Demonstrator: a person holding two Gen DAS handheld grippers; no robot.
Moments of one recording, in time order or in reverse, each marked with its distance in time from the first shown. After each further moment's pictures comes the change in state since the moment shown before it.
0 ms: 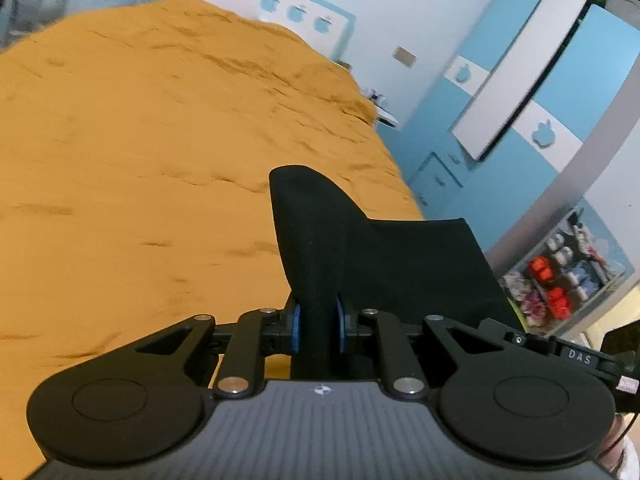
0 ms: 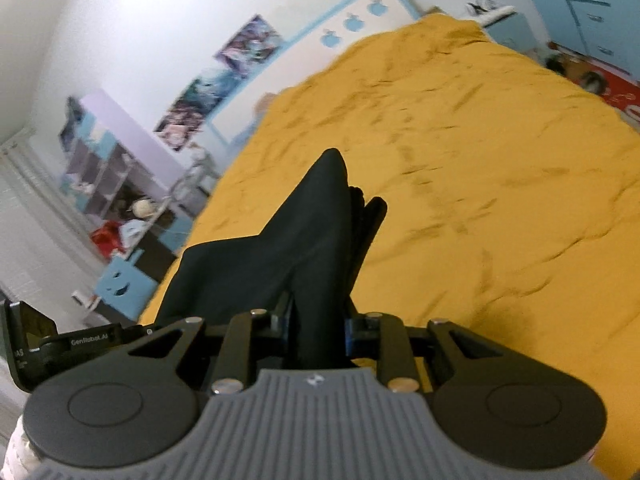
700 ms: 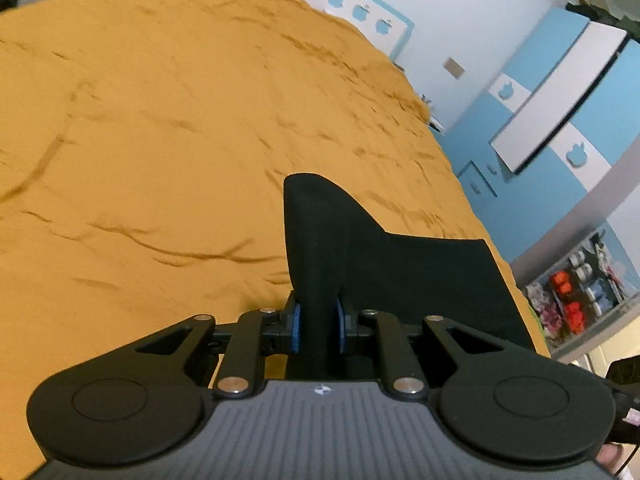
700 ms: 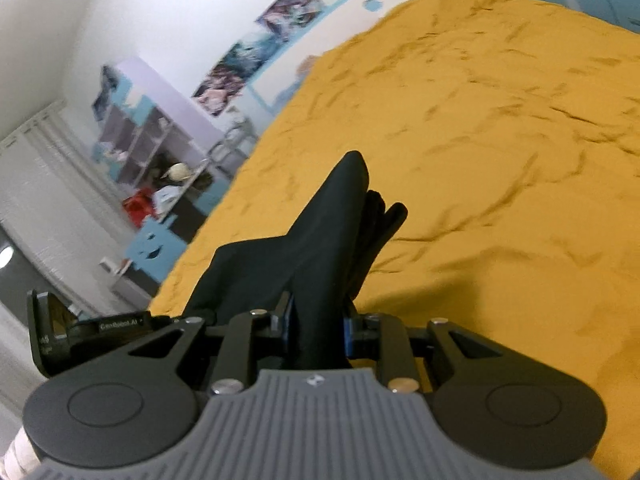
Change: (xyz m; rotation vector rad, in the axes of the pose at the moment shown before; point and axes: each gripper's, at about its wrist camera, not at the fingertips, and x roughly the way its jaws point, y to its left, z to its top) left arm -0.005 0.126 -0.079 -0.124 0.010 0.009; right arm 0.048 0.043 -0.149 0.008 0.054 0.030
